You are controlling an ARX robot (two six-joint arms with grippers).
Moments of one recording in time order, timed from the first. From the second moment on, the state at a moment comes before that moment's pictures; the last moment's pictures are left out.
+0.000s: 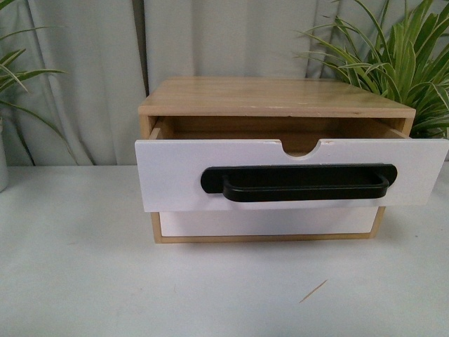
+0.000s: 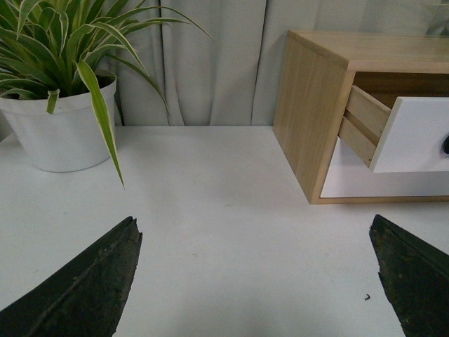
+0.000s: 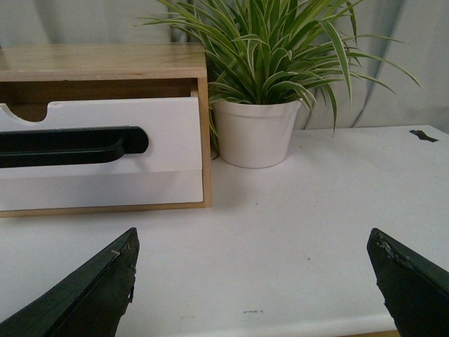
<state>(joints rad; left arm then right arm) 0.00 0.00 0.01 0.00 0.00 -0.01 0.00 0.00 0.01 0.00 0.00 -0.01</state>
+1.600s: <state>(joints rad) -0.12 0.16 0.11 -0.23 -0.38 -0.19 -0.18 0.28 0.13 -0.30 -0.62 -0.22</state>
